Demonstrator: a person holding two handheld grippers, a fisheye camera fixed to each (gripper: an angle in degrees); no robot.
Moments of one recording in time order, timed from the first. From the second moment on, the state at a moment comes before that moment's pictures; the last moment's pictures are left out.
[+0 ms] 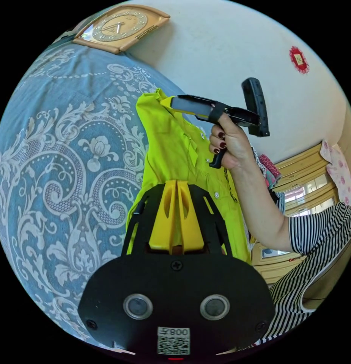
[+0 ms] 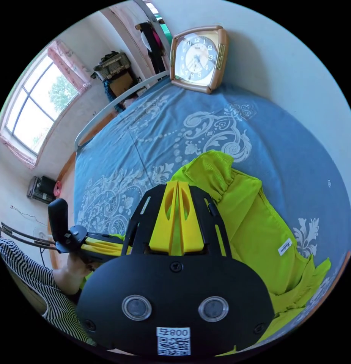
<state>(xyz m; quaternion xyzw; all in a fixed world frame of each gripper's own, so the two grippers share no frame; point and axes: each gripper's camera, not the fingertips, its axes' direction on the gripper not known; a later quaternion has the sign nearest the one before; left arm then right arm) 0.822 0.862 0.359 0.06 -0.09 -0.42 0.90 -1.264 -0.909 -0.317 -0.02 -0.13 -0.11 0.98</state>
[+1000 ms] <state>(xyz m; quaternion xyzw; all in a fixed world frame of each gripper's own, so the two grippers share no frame) 0.857 0.839 0.302 0.16 -0.10 -0.40 0.90 -1.146 -0.721 -0.436 -0.03 -0.15 -0.10 0.98</state>
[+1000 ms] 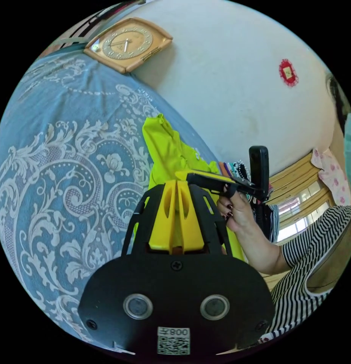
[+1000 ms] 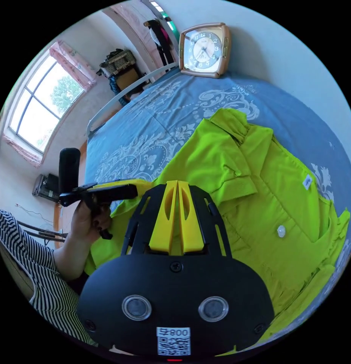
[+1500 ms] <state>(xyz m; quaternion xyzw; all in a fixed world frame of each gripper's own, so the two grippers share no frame) 0.862 0.748 0.321 0.00 -0.15 -0.40 0.90 -0.969 -0.548 -0.528 -0.06 -0.05 0.04 1.00</state>
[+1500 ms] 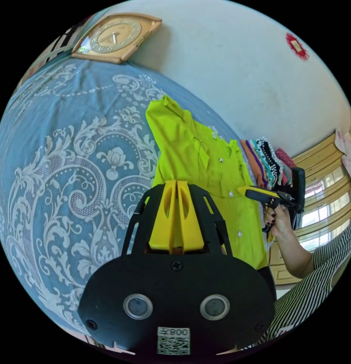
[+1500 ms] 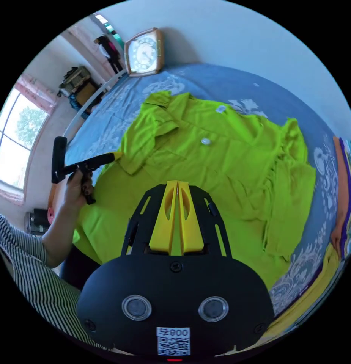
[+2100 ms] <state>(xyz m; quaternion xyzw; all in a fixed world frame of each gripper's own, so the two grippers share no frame) 0.914 0.640 0.326 -0.02 -0.10 -0.42 0.90 -0.823 -0.393 -0.638 -0.02 0.03 0.16 0.99</state>
